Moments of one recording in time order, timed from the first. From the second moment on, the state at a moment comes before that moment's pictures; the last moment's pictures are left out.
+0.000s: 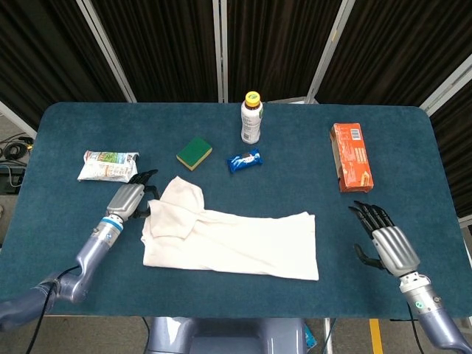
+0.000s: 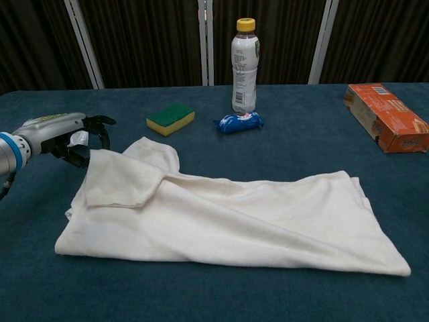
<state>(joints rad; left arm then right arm) -0.68 -1.64 -0.13 -1.04 1.29 0.84 -0.31 0.32 -1.22 -0.05 -1.44 -1.58 1.36 0.30</state>
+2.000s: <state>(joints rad) -0.98 -1.84 -0.28 -0.77 0.86 0.64 0.21 0.31 -1.23 -0.01 -1.37 -1.62 1.35 0.39</state>
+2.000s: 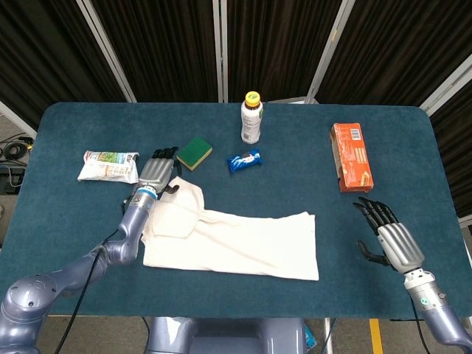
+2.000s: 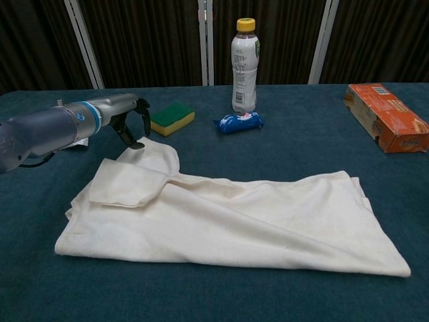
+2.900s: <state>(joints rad) -0.96 -1.83 -0.27 -0.78 0.88 0.58 0.21 0.30 -1.22 0.00 -1.37 -1.62 1.36 0.41</state>
